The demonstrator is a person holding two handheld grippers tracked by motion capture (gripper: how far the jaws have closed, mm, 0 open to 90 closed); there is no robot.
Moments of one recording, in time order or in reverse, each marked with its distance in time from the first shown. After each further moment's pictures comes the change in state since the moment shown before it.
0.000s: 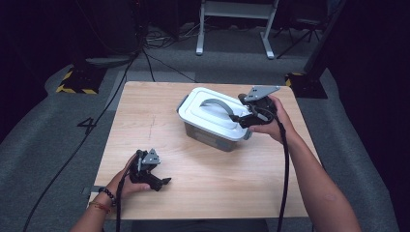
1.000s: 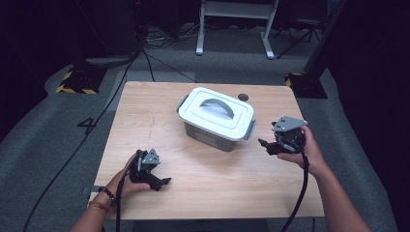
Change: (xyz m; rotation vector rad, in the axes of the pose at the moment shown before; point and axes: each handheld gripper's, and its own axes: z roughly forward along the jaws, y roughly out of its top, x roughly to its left) left arm 0.001 0.000 0.000 0.001 -0.005 0.005; right arm 0.016 -0.101 -0.047 0.119 -0.183 0.014
